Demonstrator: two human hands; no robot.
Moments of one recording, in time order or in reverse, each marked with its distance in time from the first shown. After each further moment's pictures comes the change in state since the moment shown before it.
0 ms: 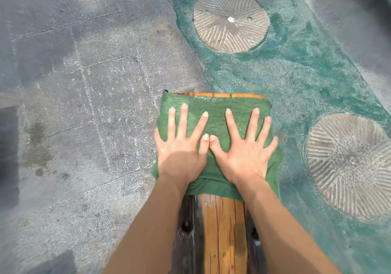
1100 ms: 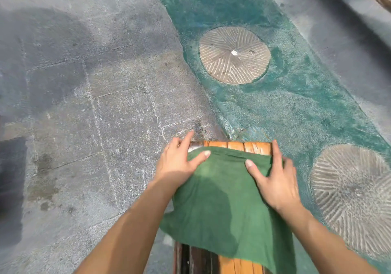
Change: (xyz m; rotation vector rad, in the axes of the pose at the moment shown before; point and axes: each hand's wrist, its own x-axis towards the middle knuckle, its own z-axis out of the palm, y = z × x) left_hand 0.101 -0.062 -0.044 -0.337 -0.217 -0.087; right_hand 0.062 0.036 -0.029 0.358 -0.068 0.192
